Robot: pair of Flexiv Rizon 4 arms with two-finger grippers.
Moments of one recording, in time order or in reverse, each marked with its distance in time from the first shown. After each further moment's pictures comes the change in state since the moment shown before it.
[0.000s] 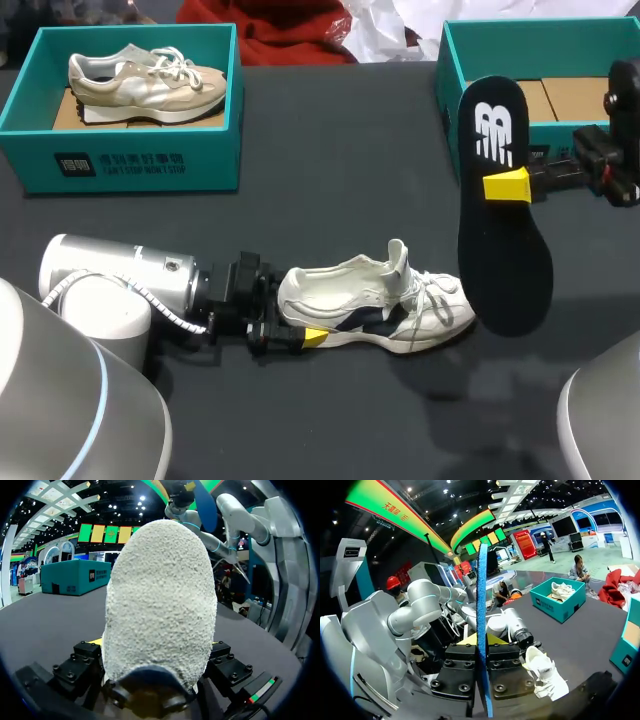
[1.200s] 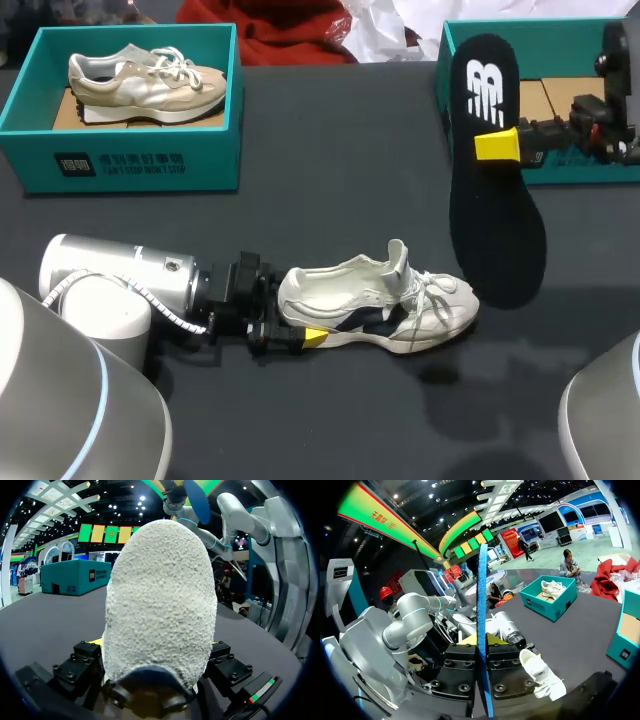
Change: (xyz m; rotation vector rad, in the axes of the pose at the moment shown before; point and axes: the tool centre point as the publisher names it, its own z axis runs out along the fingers) left arm 0.000 0.000 0.000 0.000 0.000 0.000; right arm -0.022 0.027 0.000 -0.012 -0.070 0.087
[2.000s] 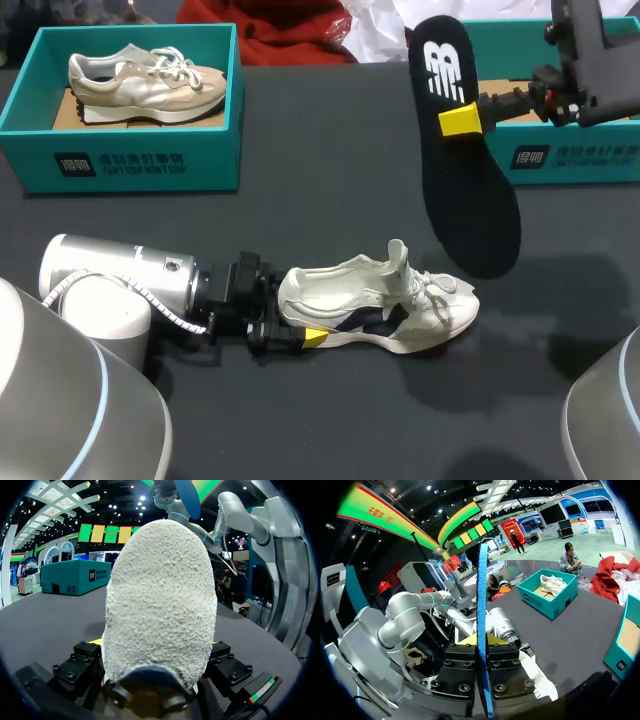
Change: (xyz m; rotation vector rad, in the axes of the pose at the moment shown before) left arm 0.000 0.000 0.000 0.000 0.000 0.000; right arm -0.033 0.020 0.028 0.089 -0.010 0.007
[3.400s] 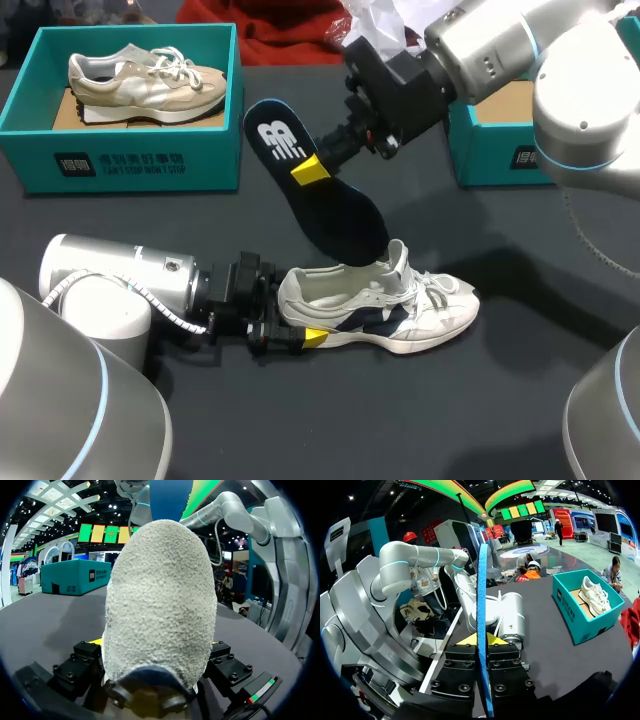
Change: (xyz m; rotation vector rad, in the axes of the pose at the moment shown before) left arm 0.000 0.000 0.000 0.000 0.000 0.000; right arm -0.050 -0.018 0.165 0.259 0.270 -0.335
